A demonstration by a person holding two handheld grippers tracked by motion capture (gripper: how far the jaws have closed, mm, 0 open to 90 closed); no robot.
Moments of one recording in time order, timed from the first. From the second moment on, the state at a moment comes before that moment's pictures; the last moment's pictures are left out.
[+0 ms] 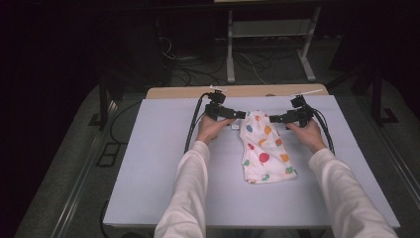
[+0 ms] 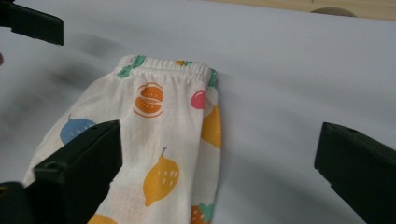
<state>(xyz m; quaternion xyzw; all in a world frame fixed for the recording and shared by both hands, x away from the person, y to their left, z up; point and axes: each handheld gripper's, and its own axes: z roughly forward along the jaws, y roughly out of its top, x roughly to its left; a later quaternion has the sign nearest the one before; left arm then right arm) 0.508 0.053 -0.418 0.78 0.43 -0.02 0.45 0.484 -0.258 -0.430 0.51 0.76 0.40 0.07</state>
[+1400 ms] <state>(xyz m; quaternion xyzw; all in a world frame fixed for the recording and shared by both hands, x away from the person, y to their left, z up) 0.508 0.031 -0.454 0.78 0.45 -0.05 0.42 0.506 -0.233 -0.448 0.54 0.76 0.36 0.04</state>
